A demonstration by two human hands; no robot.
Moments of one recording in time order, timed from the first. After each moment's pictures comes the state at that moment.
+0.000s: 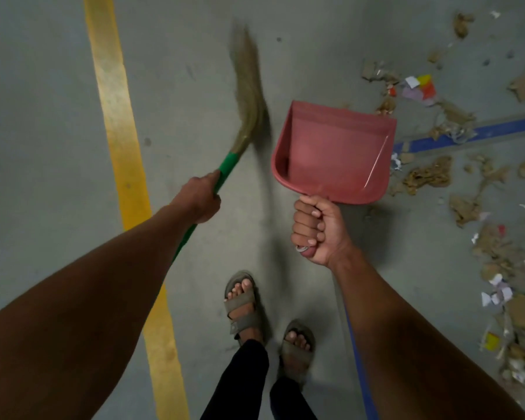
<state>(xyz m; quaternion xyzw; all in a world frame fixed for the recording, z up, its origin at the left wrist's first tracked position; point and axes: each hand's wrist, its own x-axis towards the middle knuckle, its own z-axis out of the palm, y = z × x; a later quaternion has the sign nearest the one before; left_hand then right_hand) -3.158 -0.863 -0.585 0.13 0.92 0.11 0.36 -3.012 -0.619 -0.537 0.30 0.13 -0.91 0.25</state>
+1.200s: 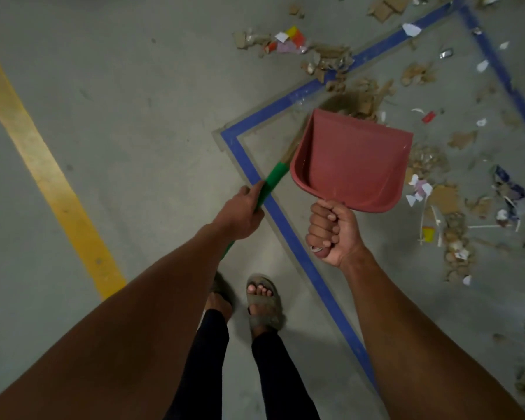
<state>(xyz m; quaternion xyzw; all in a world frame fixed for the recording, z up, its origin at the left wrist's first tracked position) -2.895 -0.625 -0.505 0.36 0.83 0.18 0.40 -2.722 -0.465 -0.453 0.33 0.08 -0.94 0.06</state>
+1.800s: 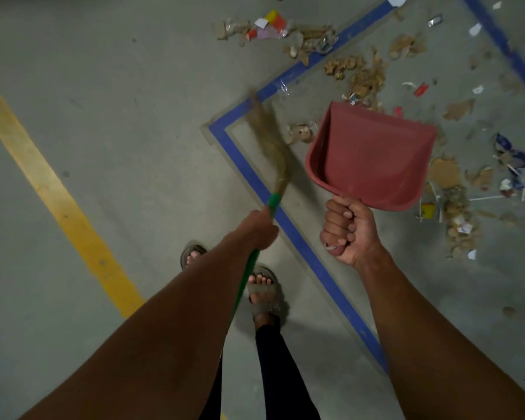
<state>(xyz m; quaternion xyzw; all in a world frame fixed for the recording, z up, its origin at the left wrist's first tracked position) -2.808 -0.592 -0.508 0.23 0.81 0.06 0.53 -2.651 -0.443 -0.444 0.35 0.08 -0.93 0.01</state>
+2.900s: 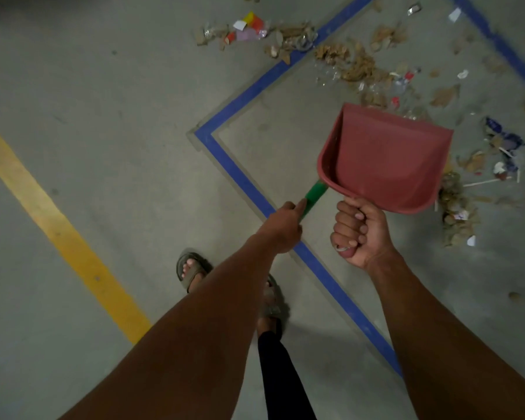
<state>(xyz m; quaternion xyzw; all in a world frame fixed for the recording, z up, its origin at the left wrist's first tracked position) -2.755 -0.536 -0.515 0.42 0.77 0.09 0.47 -2.610 -0.422 -0.444 0.39 0.08 -0.92 -0.05</state>
